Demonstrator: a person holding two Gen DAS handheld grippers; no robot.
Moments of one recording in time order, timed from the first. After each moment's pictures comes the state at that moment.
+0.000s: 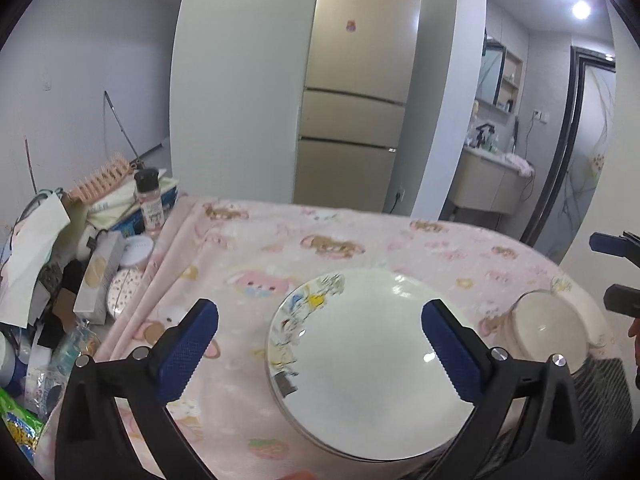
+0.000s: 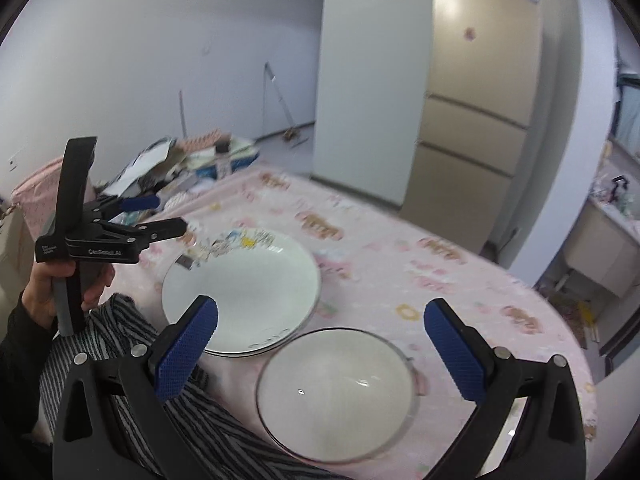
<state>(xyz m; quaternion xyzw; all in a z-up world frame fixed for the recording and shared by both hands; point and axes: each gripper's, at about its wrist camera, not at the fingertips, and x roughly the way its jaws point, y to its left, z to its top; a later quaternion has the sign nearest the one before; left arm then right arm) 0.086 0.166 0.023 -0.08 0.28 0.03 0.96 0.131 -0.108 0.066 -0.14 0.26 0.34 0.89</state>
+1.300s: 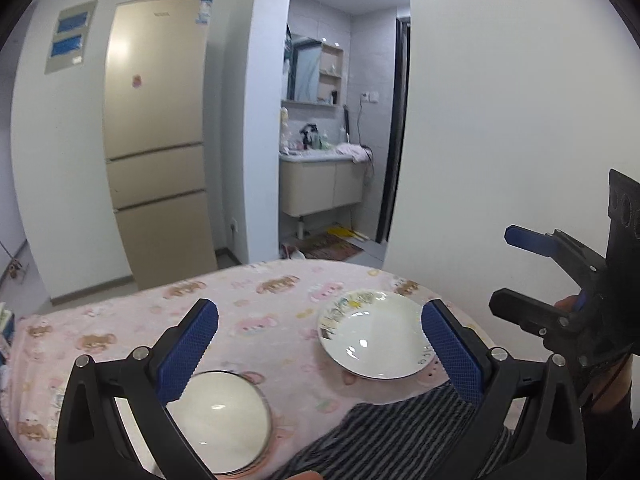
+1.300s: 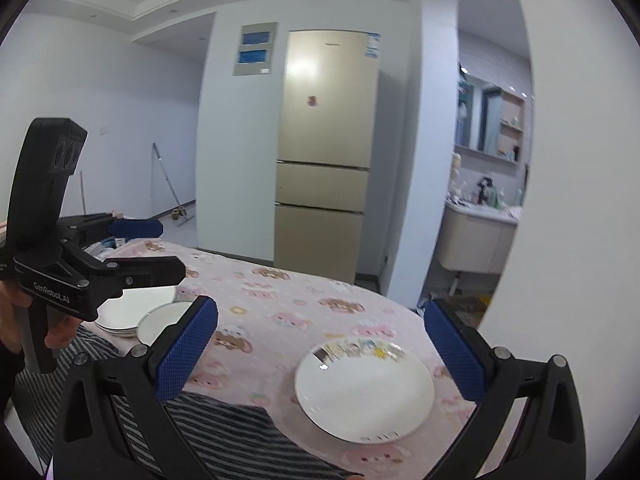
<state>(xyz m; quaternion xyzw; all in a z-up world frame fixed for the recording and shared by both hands) 0.073 -0.144 0.131 0.02 0.23 -0.24 0.94 0.044 -0.334 0.111 -0.06 0.14 0.15 0.98</state>
